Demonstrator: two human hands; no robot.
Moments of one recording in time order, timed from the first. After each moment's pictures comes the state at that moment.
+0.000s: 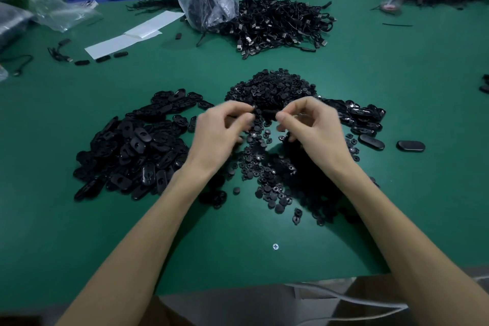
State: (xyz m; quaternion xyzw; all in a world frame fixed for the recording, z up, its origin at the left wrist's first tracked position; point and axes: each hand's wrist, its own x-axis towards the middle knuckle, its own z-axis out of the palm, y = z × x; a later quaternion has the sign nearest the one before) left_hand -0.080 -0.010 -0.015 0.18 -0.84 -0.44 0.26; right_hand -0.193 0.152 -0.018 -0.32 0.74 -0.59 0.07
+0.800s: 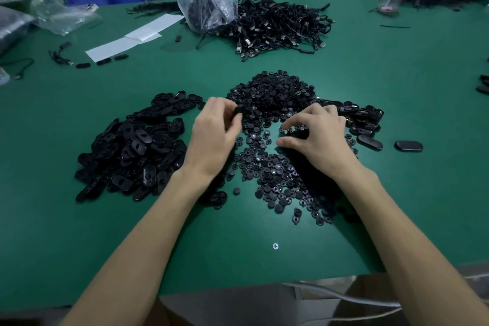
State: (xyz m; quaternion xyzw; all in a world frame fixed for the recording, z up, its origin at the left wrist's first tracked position) left_hand -0.081 -0.017 -0.025 0.17 -0.88 -0.27 0.34; right_hand -0.209 0.160 -0.024 -0.38 0.87 -0.31 -0.01
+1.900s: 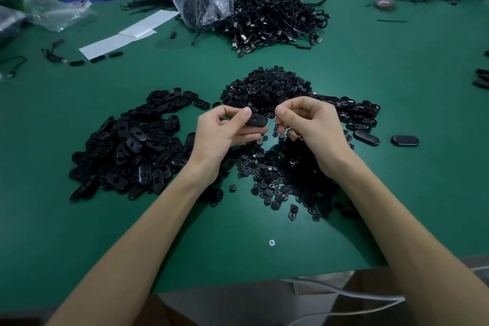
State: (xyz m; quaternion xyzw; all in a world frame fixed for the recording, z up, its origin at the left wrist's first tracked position) left_hand -0.082 0.004 -0.020 0.18 -0.63 -0.72 0.23; right_hand -0.198 0.156 -0.017 -0.29 0.65 -0.68 0.18
